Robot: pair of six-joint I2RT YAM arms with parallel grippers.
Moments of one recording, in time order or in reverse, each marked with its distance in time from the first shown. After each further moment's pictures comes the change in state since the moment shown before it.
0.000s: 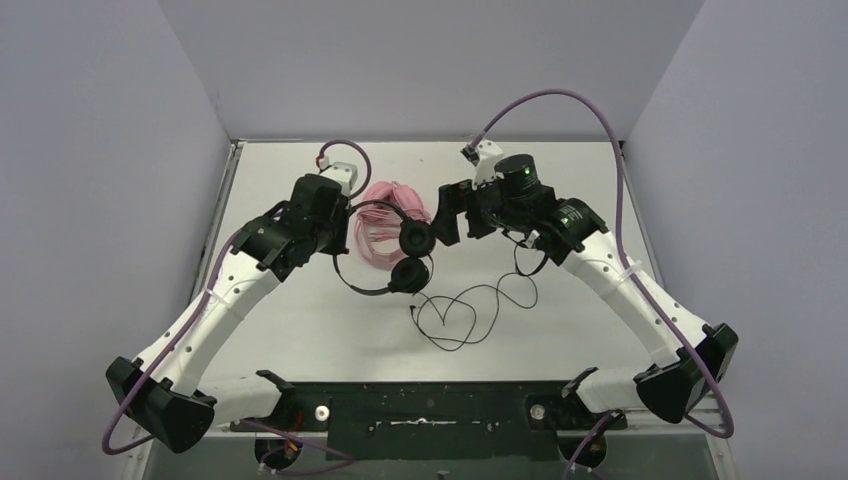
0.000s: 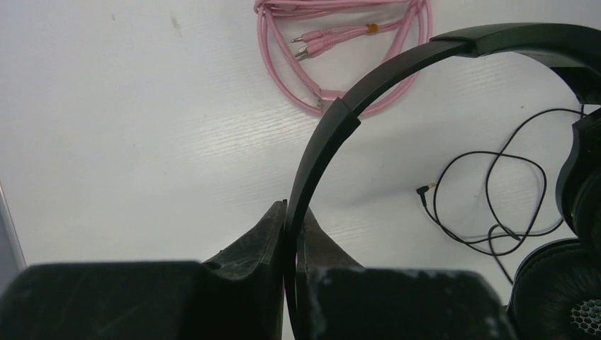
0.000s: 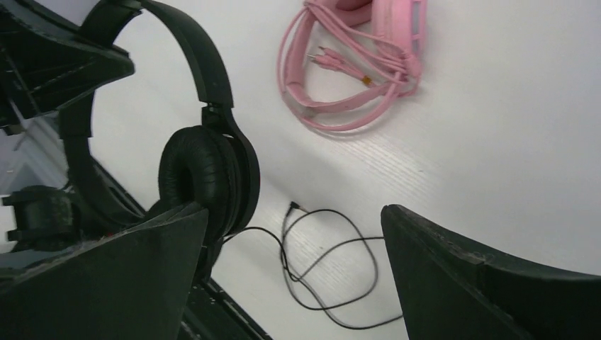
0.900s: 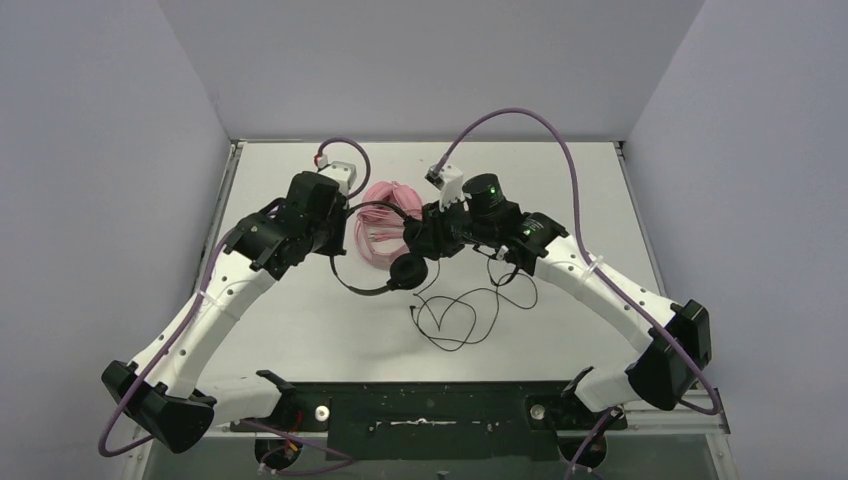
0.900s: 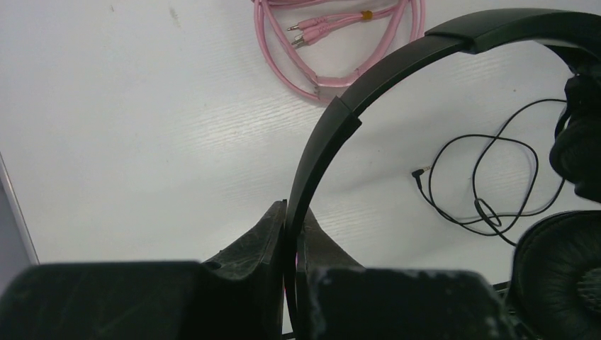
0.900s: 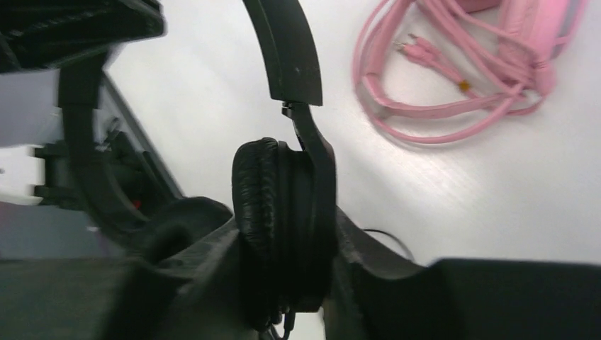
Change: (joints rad) left arm -0.005 0.000 0.068 -0.087 -0.008 0.001; right arm 0.086 0.062 -0.188 0.310 -0.215 0.073
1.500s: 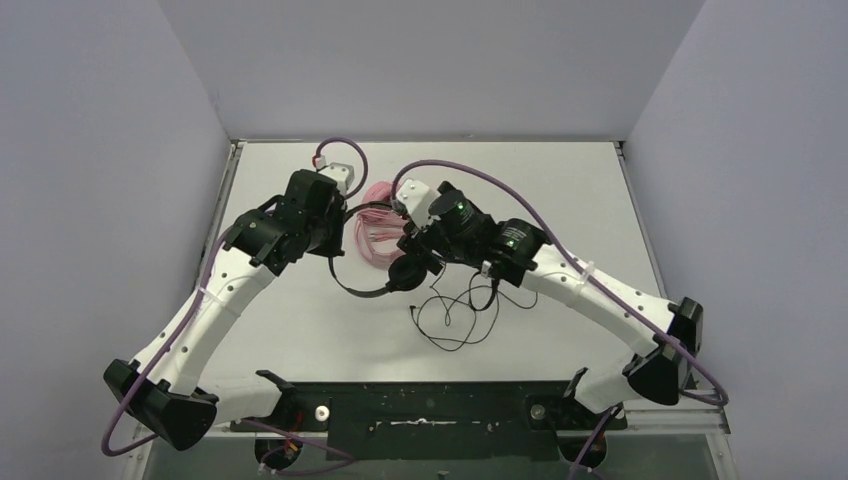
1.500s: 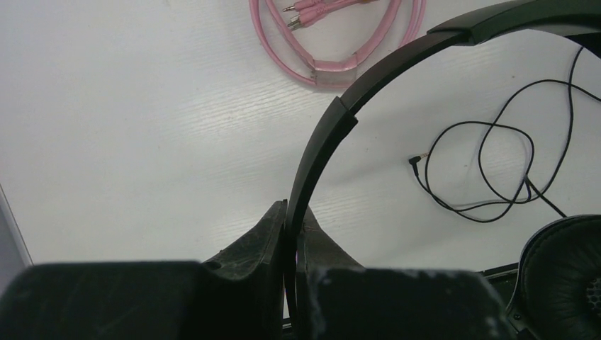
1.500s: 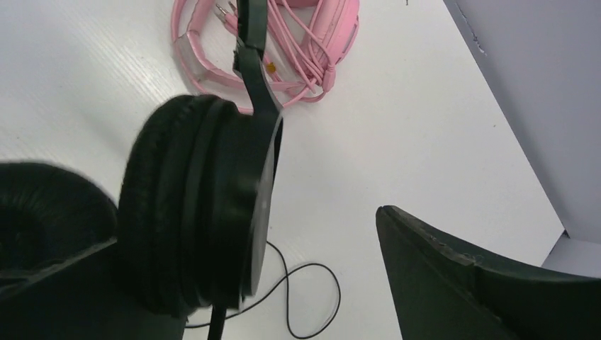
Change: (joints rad) left arm 0.020 0.014 0.017 -0.060 0.037 -0.008; right arm 0.235 0.069 0.173 -0.271 0.725 -0.555
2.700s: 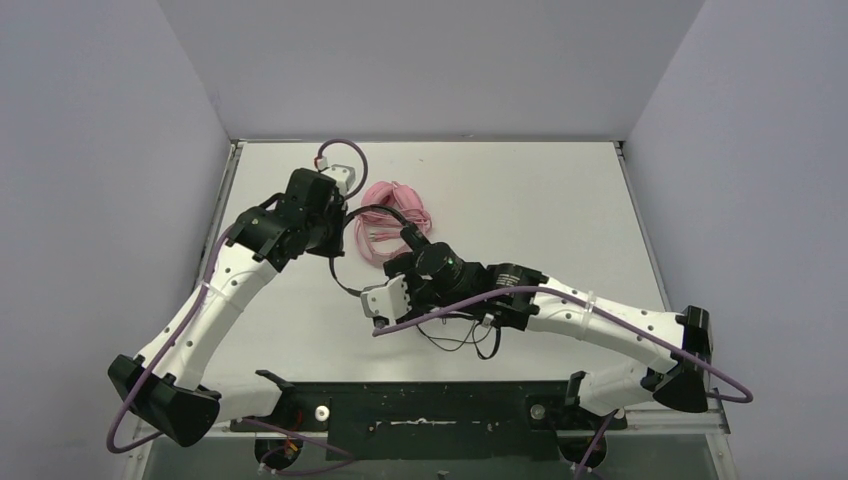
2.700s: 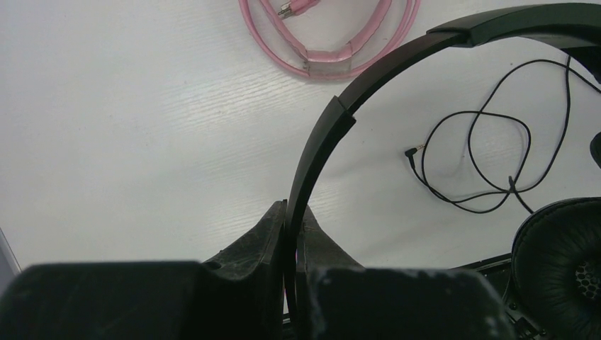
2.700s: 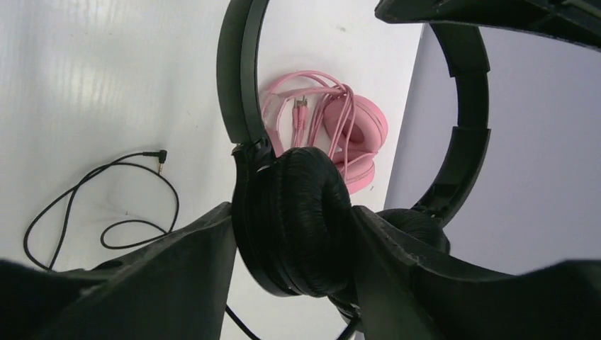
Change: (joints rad) left arm 0.029 0.019 -0.012 0.005 0.071 0.012; right arm 0.217 -0.143 -0.181 0.121 -0.249 -0.745
